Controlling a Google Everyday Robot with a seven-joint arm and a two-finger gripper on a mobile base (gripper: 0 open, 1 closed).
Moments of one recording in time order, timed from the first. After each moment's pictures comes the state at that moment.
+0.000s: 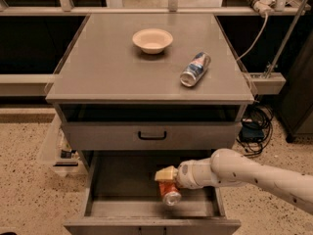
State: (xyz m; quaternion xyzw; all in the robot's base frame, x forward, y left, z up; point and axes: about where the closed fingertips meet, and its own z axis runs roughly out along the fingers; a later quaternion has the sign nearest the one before) arm 0.495 -0.044 0.513 0.05 0.91 0.39 0.11
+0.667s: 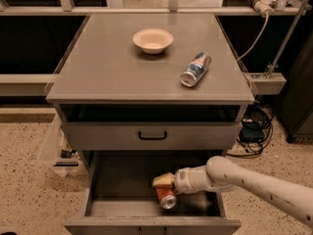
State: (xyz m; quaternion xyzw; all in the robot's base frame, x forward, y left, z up) arm 0.514 -0.036 0.427 0.07 0.89 0.45 0.06
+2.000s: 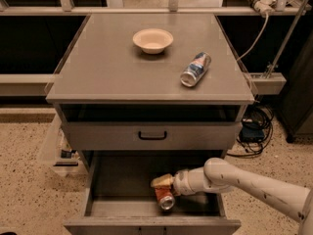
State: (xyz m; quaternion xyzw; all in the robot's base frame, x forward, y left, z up) arm 0.519 -0.034 0.399 0.08 0.89 0.45 0.04
